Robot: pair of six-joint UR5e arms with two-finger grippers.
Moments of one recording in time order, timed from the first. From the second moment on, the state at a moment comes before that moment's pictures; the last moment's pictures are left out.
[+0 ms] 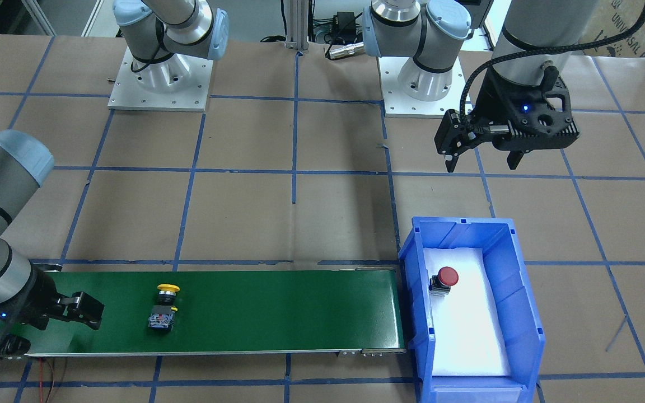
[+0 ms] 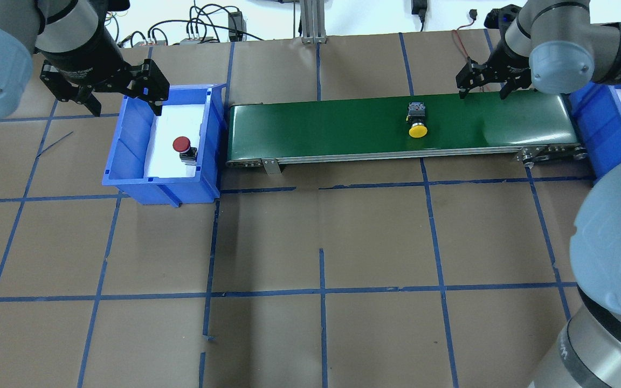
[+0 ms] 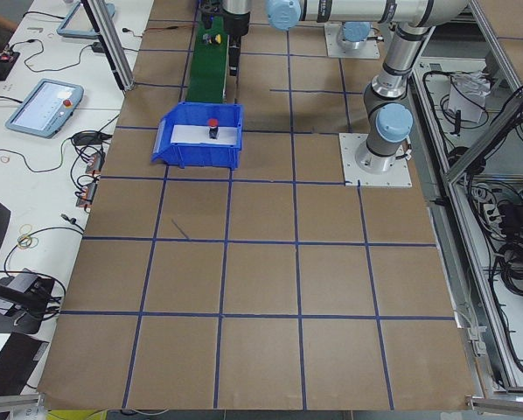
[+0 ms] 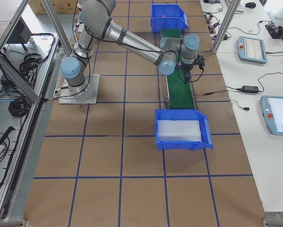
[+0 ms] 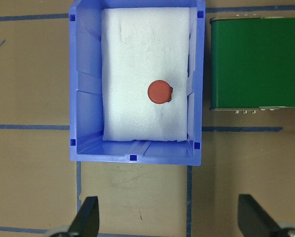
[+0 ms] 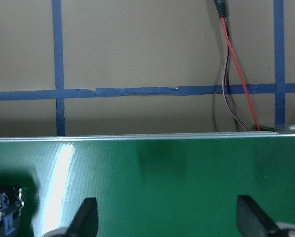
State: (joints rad) left arm -1.54 -1.60 -1.55 -1.46 1.66 0.03; right arm 1.35 -1.05 1.50 -2.13 -1.48 -0.19
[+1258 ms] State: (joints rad) left arm -1.48 -1.89 -1.52 -1.18 1.62 0.13; right arm 1.39 -1.07 1.51 -2.14 -1.55 -0.17
